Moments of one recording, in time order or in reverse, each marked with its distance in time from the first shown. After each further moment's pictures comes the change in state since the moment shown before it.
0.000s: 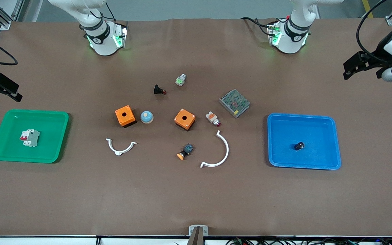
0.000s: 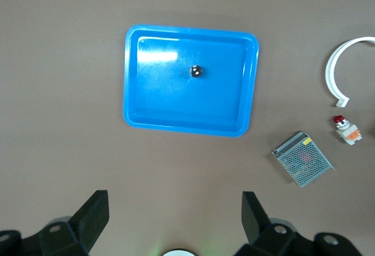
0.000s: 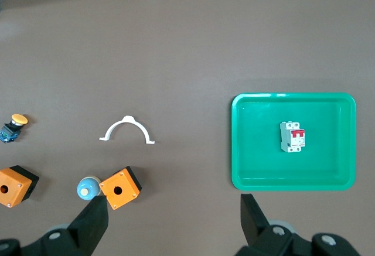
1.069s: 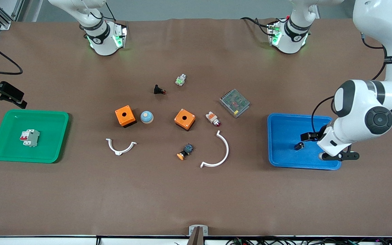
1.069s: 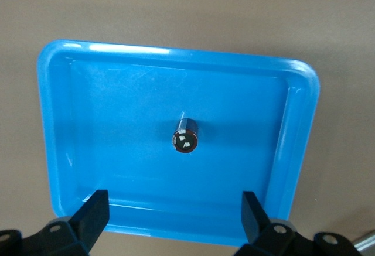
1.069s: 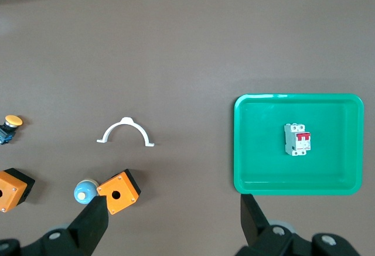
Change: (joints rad) left arm 0.003 0.441 0.005 -0.187 0.000 0.557 -0.012; right arm 0.000 0.049 0.002 0.000 0.000 0.024 0.000
